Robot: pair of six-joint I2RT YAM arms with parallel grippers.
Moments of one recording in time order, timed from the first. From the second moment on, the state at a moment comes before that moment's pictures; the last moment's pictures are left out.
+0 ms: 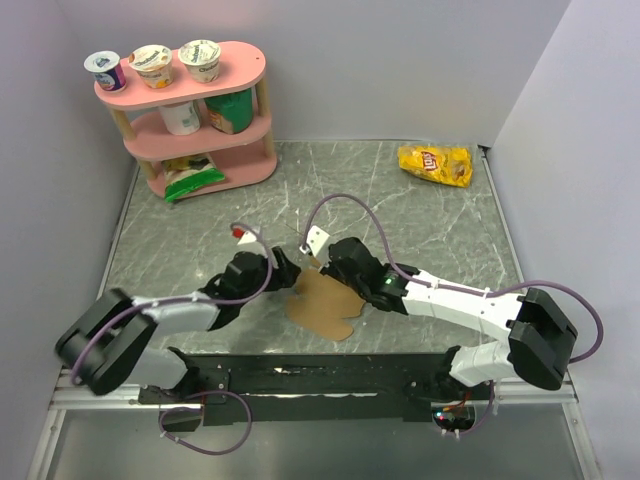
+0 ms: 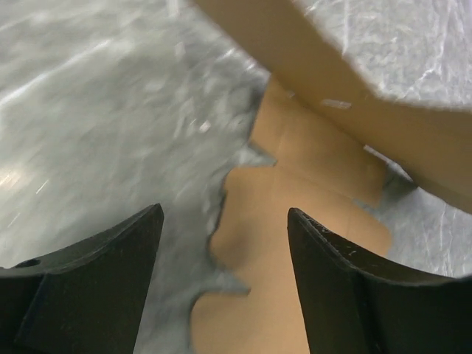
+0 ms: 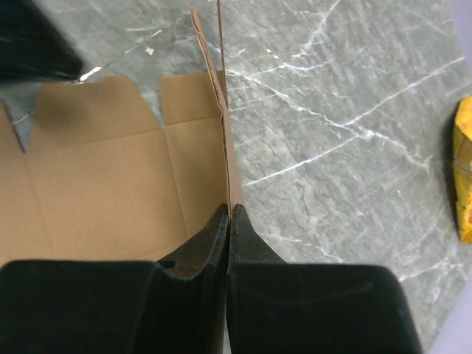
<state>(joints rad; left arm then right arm) -0.68 1.32 0.37 0.51 -0.12 -0.72 0.97 1.32 0.84 -0.17 0.41 -0.32</state>
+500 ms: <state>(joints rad) -0.68 1.74 0.65 0.69 -0.02 -0.63 0.89 1.32 0.85 -0.19 0.29 -0.30</state>
